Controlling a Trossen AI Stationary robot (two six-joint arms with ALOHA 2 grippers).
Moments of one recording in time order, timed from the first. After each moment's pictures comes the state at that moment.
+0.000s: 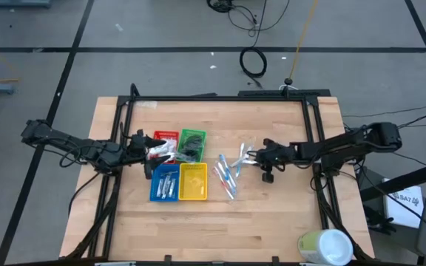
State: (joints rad) left arm -0.30 0.59 0.40 0.00 -0.57 -0.27; right arm -0.06 1.29 0.36 0.16 0.04 0.01
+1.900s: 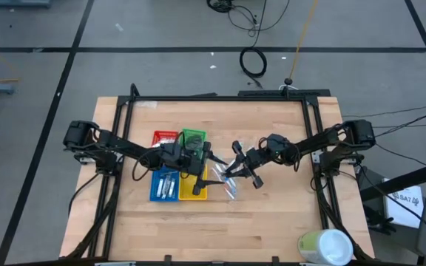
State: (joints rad) left arm -0.11 1.63 0.79 0.91 0.16 0.29; right arm -0.04 1.60 0.56 1.18 -0.55 0.06
